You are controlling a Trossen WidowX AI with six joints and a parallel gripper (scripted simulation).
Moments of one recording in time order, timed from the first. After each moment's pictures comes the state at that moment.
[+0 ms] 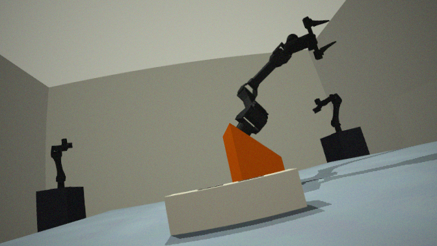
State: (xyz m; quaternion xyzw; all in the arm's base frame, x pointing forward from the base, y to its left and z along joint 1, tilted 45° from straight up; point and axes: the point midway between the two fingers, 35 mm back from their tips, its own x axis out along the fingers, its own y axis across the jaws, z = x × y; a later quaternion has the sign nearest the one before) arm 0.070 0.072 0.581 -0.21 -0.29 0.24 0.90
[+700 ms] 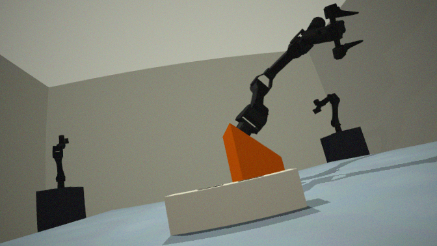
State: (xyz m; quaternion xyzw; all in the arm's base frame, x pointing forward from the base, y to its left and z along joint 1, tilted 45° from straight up) arm 0.221 0.110 0.481 -0.17 -0.06 0.30 0.94
